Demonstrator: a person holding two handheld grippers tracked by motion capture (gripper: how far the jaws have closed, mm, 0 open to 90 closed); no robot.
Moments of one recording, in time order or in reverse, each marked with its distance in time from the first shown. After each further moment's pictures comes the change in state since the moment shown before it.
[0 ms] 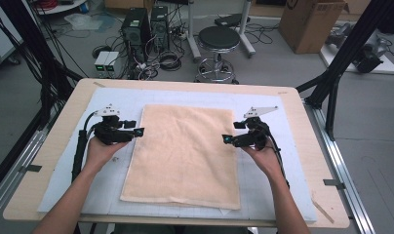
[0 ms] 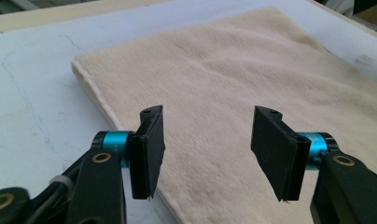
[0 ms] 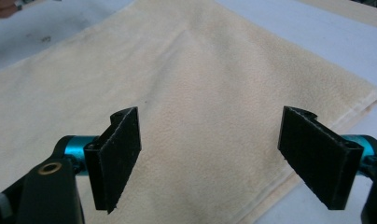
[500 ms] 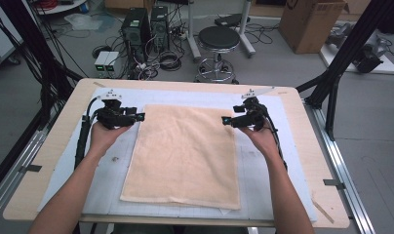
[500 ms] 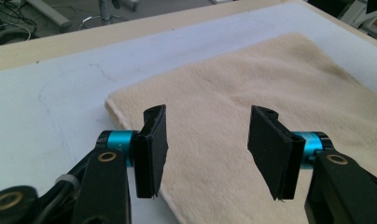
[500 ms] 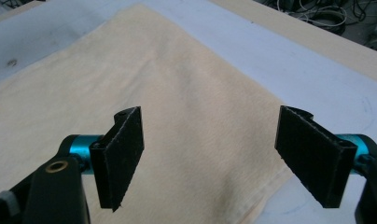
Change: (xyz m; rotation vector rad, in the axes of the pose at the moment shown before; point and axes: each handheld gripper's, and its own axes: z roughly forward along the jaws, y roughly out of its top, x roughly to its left) left arm 0.019 0.034 0.017 -0.009 0.046 -0.017; right arm -0.031 0.043 0.011 0.034 -0.042 0.018
